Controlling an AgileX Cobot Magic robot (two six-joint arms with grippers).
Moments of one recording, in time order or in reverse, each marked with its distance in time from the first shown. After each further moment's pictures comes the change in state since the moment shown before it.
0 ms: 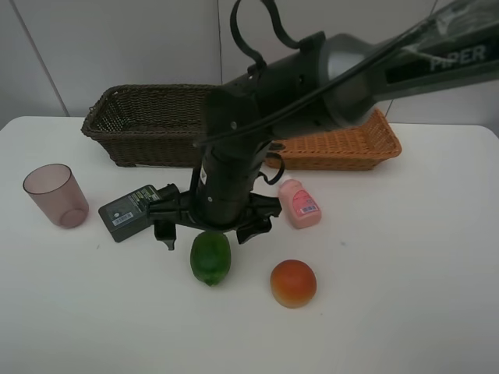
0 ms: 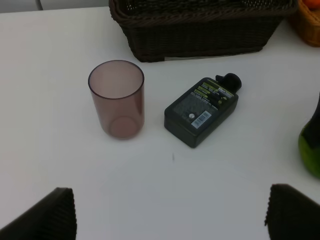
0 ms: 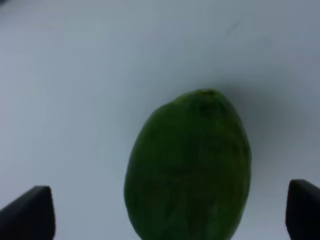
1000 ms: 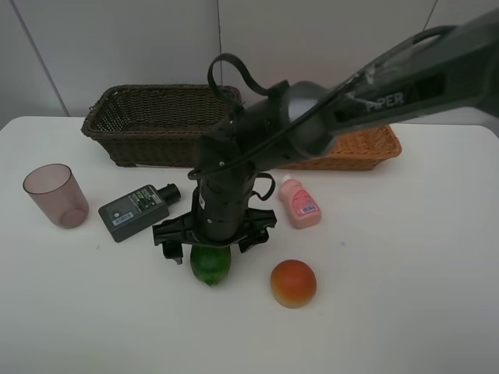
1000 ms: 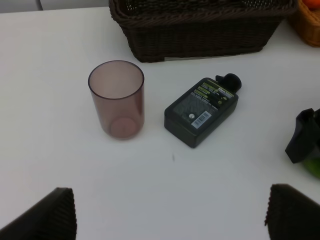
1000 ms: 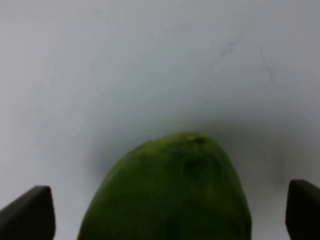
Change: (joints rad) left arm 0.000 0.000 0.000 0.000 0.000 0.000; right arm 0.000 0.119 -0.010 -0.076 -0.058 0.003
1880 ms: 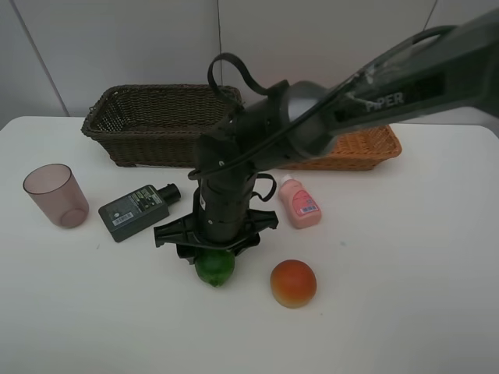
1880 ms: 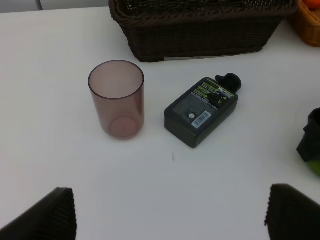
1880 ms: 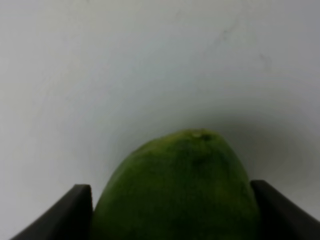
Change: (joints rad) left arm 0.000 0.000 0.000 0.000 0.000 0.000; right arm 0.000 0.001 -0.001 0.007 0.023 0.001
